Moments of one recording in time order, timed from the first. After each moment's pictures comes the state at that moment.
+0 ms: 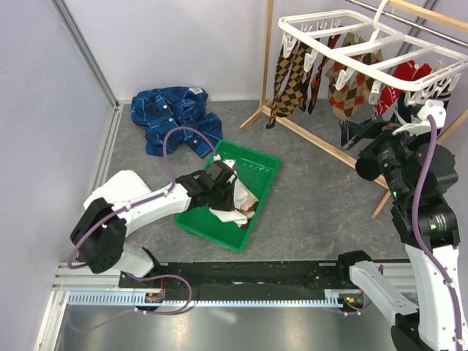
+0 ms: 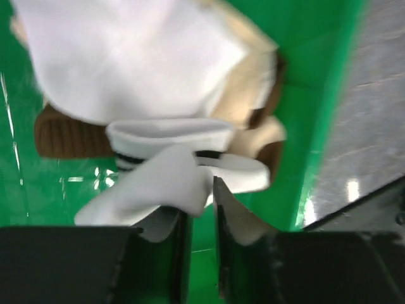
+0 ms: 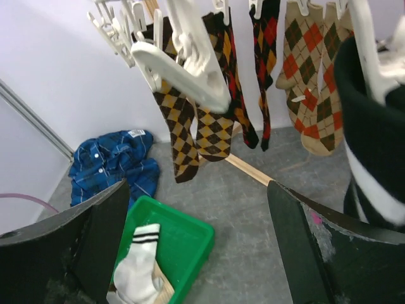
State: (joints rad) left arm -0.81 1.43 0.91 -0.45 0.00 -0.57; right arm 0.19 0.78 1.34 -0.49 0.06 0.33
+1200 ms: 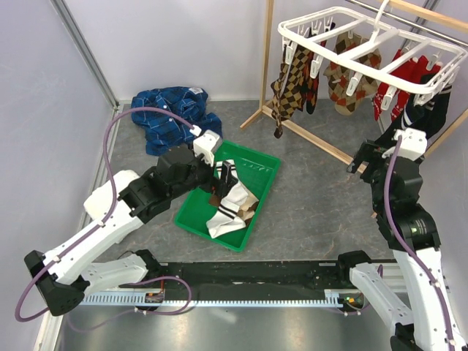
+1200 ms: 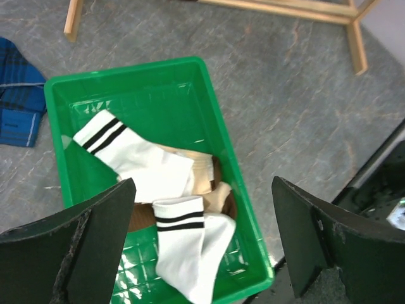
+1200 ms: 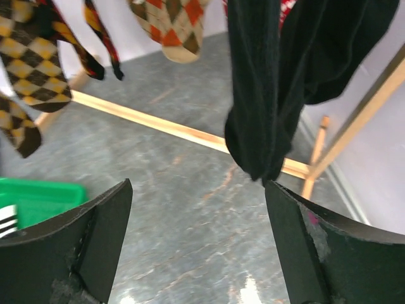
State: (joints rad) left arm -0.80 1.02 1.09 -0.46 -0.03 -0.19; right arm 0.19 0.66 1.08 -0.68 0.45 0.23
